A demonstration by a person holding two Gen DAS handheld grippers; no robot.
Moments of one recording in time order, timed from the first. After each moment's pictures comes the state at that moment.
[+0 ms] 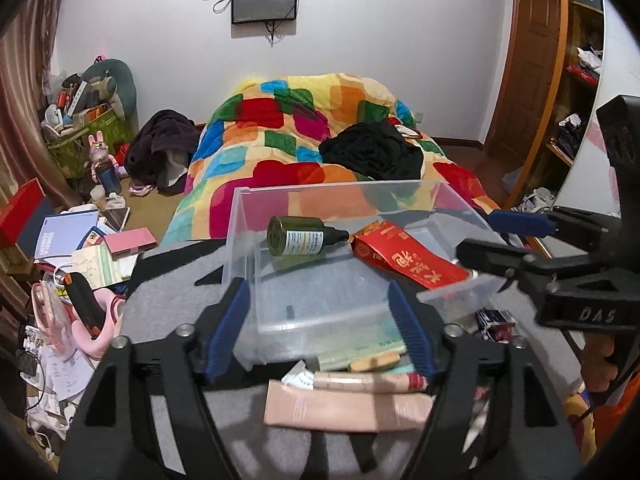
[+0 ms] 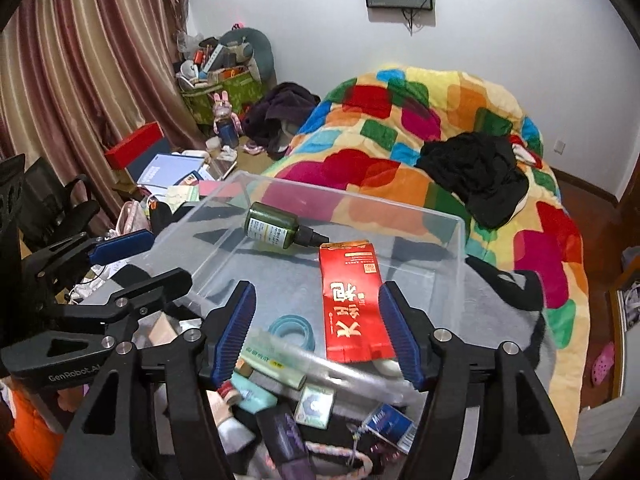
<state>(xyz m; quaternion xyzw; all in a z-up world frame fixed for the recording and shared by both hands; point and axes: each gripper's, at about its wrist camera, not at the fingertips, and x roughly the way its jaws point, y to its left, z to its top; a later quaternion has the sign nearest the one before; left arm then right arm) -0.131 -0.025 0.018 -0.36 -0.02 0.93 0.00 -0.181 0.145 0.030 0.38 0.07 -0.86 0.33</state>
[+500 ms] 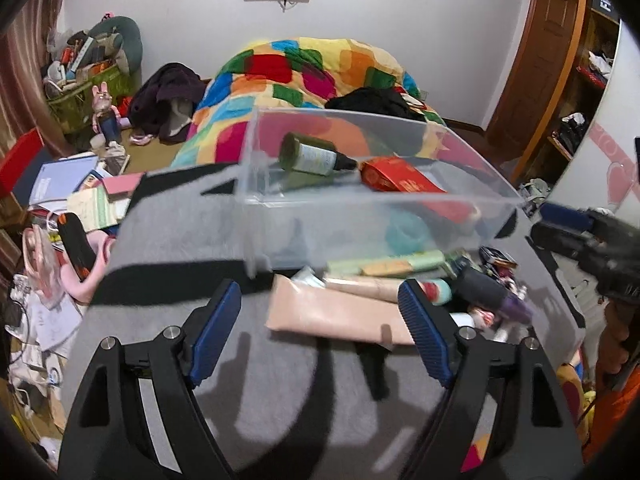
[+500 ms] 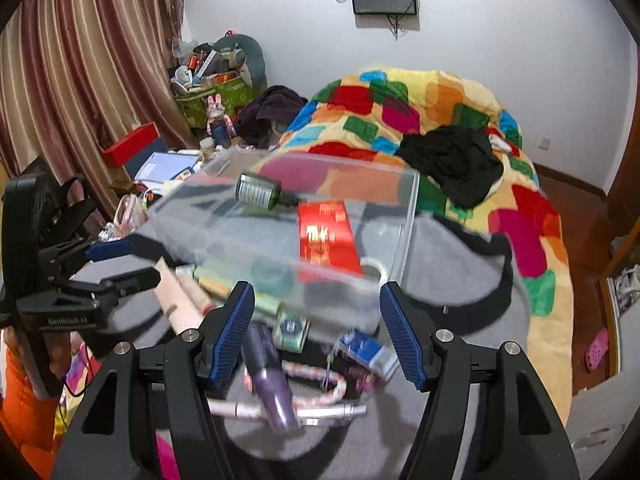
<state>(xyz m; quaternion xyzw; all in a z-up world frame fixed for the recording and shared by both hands) -0.089 -0.034 -0.023 -0.41 -0.07 0.91 0.01 -0.140 0.193 0.007 0.38 0.07 -0.86 0.32</state>
